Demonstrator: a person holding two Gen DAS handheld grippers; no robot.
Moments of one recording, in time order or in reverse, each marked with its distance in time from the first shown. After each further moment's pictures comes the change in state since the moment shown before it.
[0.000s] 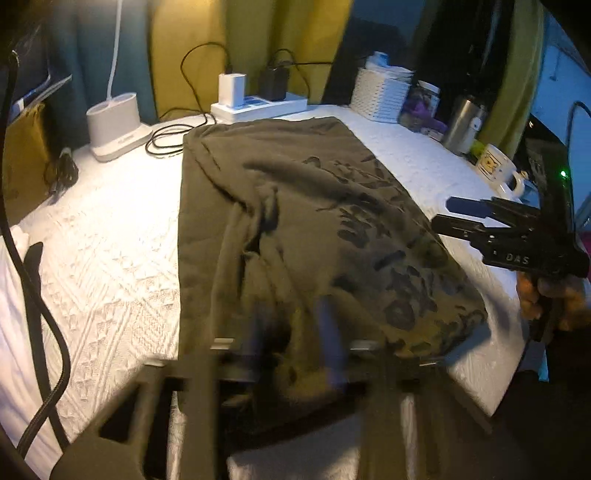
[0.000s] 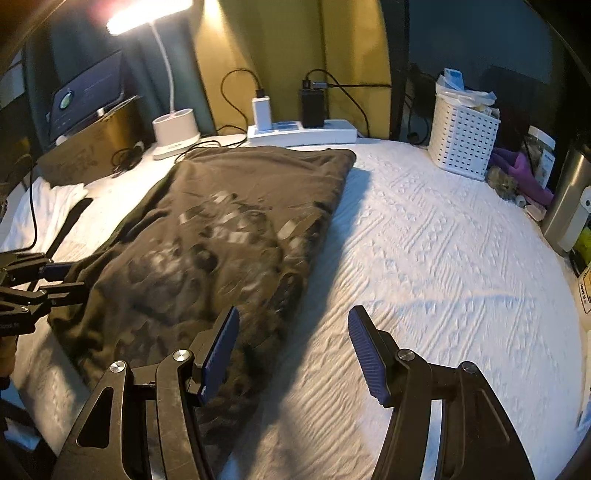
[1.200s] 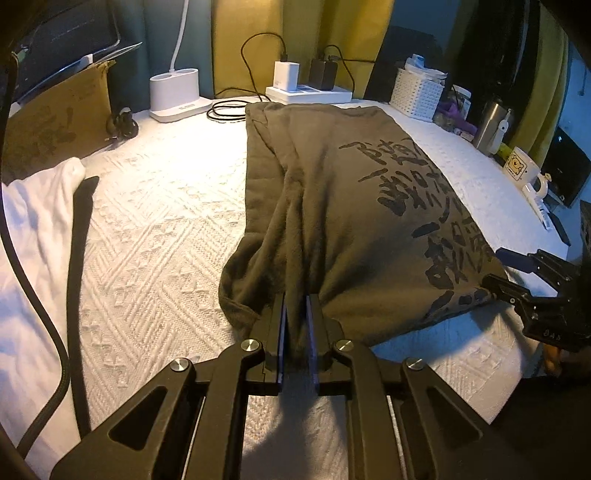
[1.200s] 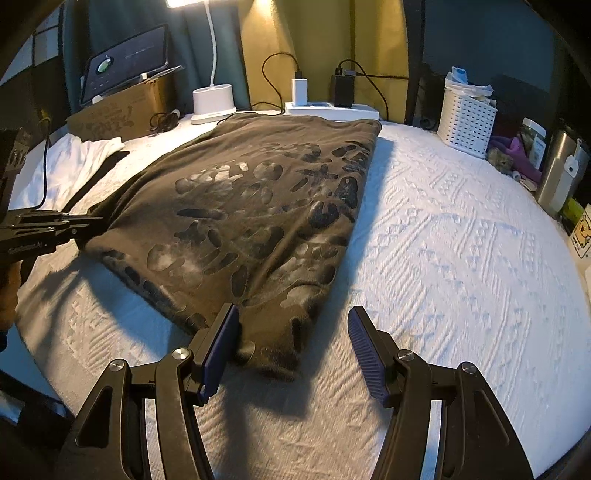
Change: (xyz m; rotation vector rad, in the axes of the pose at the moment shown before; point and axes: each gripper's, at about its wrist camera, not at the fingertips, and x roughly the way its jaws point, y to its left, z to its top) left arm -0.022 0.020 -0.051 -0.101 -0.010 0.122; right arm -0.032 0.056 -0.084 -0.032 -0.009 -0.009
